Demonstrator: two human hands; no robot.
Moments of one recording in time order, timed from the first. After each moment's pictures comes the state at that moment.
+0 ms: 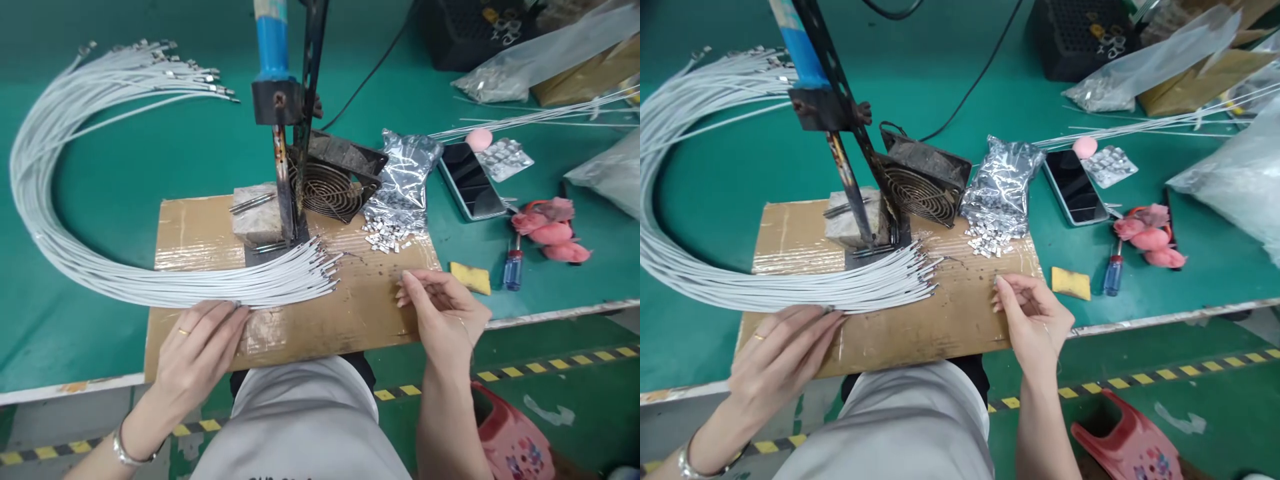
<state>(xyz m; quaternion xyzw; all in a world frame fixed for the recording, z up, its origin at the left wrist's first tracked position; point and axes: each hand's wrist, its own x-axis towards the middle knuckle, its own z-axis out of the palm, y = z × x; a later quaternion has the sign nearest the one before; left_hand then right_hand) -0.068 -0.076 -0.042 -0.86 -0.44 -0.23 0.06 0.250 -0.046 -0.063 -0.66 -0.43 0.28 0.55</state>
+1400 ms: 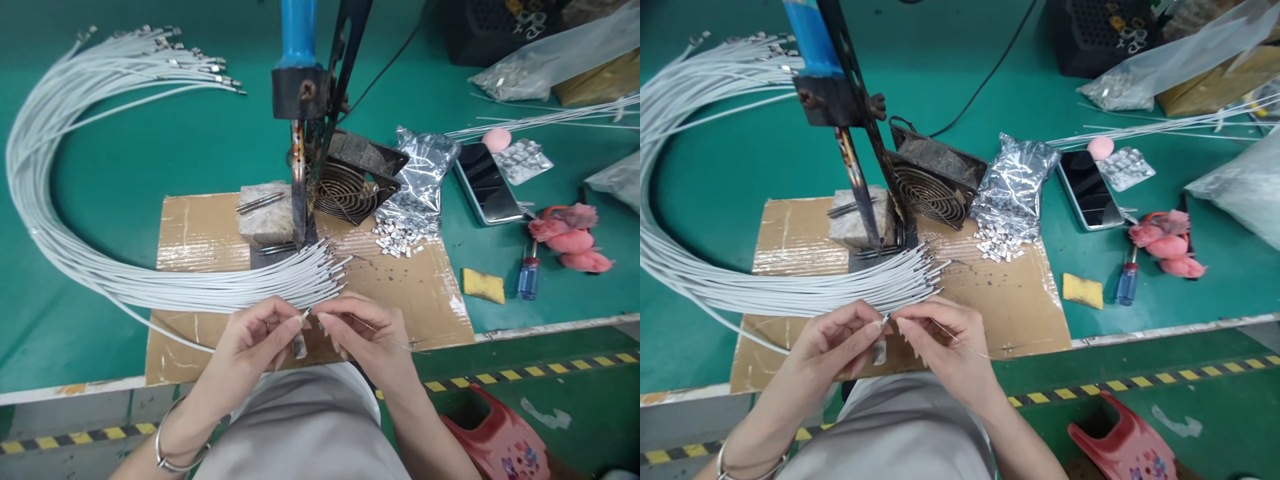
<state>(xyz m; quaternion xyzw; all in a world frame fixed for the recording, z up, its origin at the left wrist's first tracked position) -0.010 -0.059 -0.018 -0.35 -0.49 -0.34 -0.72 0.171 -0.054 -0.037 -0.47 -0.44 0.62 0.45</state>
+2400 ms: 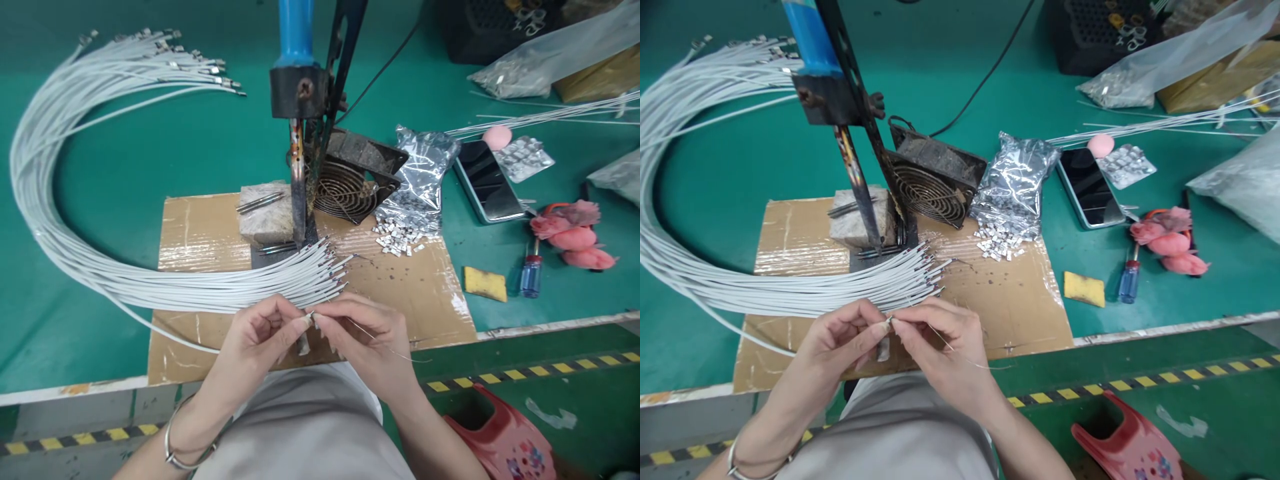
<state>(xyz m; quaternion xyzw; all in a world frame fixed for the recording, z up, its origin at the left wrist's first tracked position) -0.005 -0.057 -0.020 -0.34 -0.51 -0.35 -0.71 0.170 -0.056 -0.034 -0.47 -0.52 0.56 0.44</state>
